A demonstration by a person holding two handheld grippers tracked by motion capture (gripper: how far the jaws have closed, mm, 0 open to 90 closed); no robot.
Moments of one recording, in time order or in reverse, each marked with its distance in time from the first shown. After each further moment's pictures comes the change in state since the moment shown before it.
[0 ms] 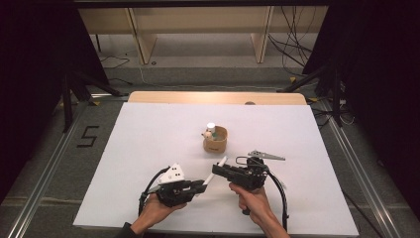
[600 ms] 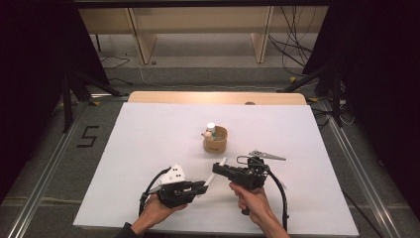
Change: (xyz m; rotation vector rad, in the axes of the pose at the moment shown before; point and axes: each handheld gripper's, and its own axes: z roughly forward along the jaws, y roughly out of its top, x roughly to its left) left arm -0.001 -0.001 0.002 0.000 -0.017 0.009; right arm 0.001 0.001 -0.001 -0.010 0.032 0.027
